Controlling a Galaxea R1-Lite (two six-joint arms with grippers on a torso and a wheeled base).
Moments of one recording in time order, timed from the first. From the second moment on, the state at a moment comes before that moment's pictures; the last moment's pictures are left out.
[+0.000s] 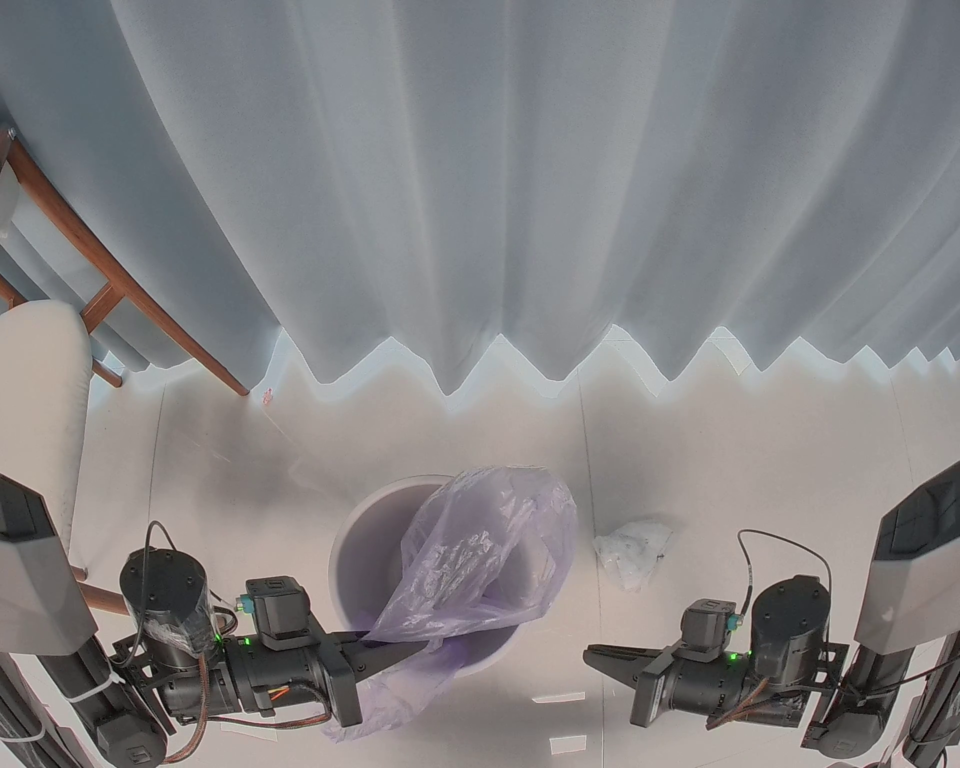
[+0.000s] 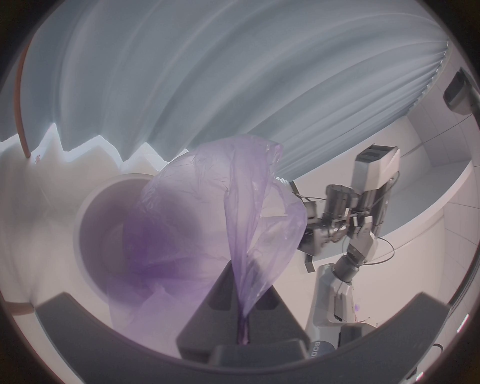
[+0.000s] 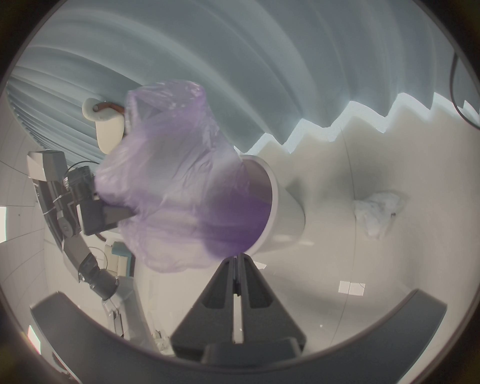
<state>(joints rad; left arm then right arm) -0.58 1.87 -0.05 -1.55 -0.45 -0.30 0.78 2.06 -0.08 -1.55 0.12 0.44</state>
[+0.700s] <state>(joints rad) -0.62 1.87 -0.06 -1.55 -0.39 -0.29 0.87 1.87 -0.02 -1.55 0.10 0.57</state>
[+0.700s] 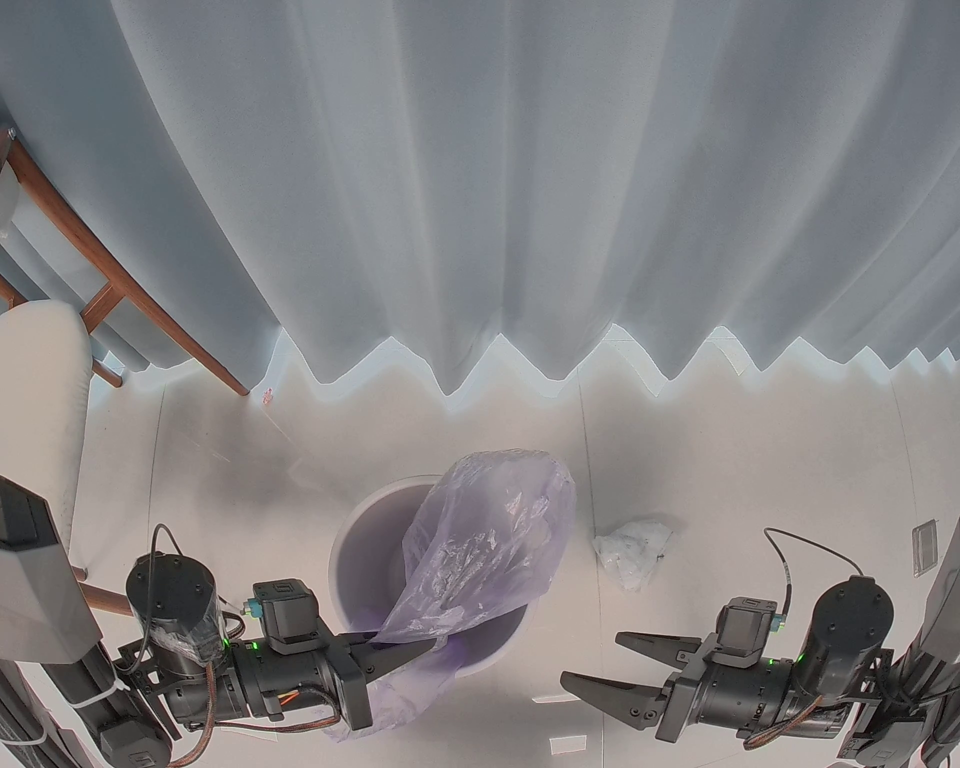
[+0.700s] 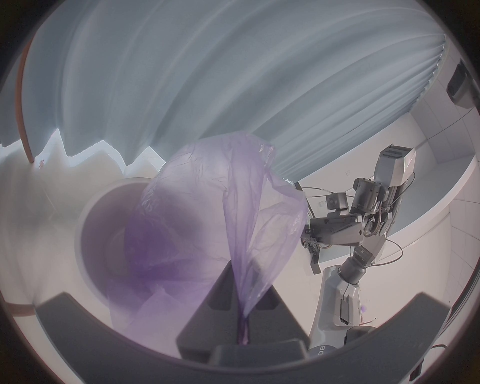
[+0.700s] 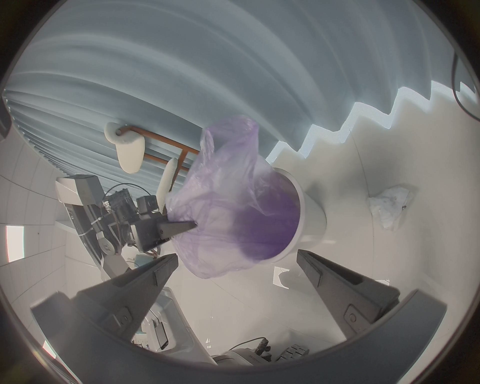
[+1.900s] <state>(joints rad) -0.67 1.88 -0.07 -1.55 -0.28 -0.30 0.90 1.69 -0.22 -1.12 0.09 0.82</state>
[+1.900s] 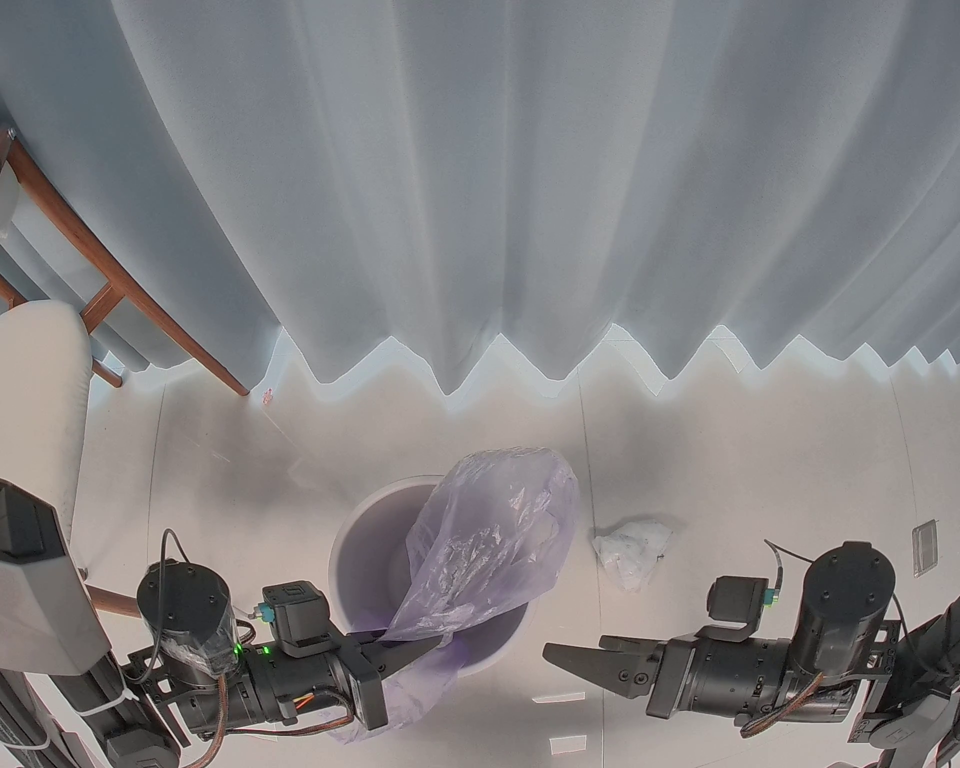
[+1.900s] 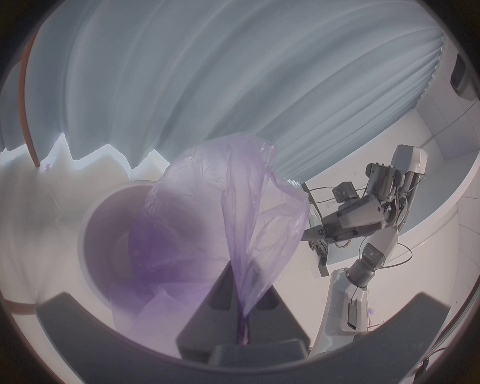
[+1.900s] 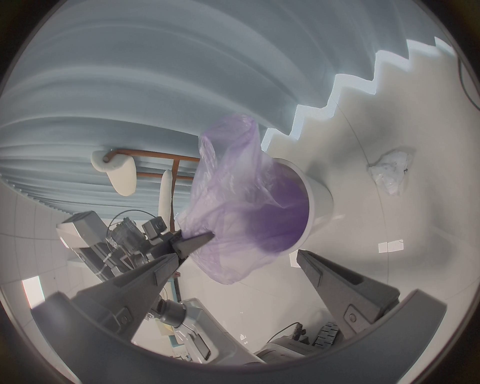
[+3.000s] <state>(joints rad) -0.69 1.90 -0.06 -1.55 -0.29 -0.29 0.90 1.62 -0.66 -0.47 0.02 0.88</state>
